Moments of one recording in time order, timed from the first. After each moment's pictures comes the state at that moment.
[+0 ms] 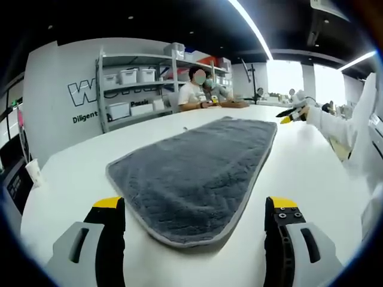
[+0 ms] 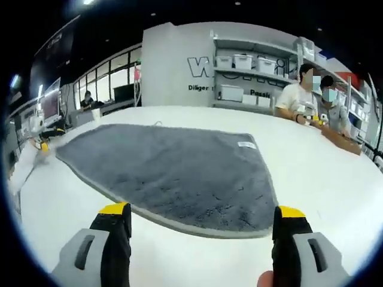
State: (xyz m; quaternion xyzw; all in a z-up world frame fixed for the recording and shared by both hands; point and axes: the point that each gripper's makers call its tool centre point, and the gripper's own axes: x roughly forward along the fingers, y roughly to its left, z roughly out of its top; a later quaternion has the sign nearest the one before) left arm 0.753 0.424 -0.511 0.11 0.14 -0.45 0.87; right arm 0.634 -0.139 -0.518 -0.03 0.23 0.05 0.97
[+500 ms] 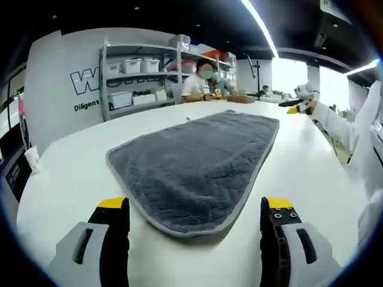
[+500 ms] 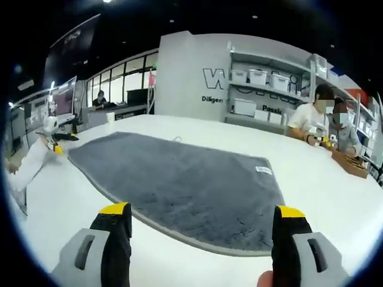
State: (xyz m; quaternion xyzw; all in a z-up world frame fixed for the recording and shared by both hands) left arm 0.754 0.432 -0.527 0.10 0.18 -0.44 0.87; right arm 0.640 -0.087 -0.484 -0.06 0.20 0.09 0.97
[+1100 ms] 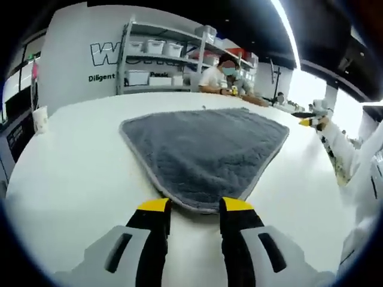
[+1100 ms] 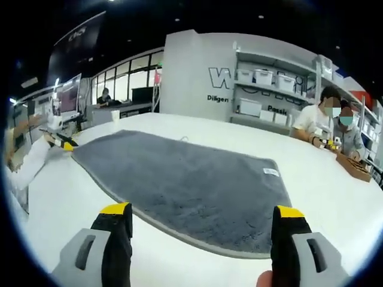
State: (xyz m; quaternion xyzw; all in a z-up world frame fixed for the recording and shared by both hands) left arm 0.746 0.455 -0.545 0.01 0.26 -0.40 0.88; right arm 0.644 -0.080 -0.483 -0.06 0.20 0.11 0.97
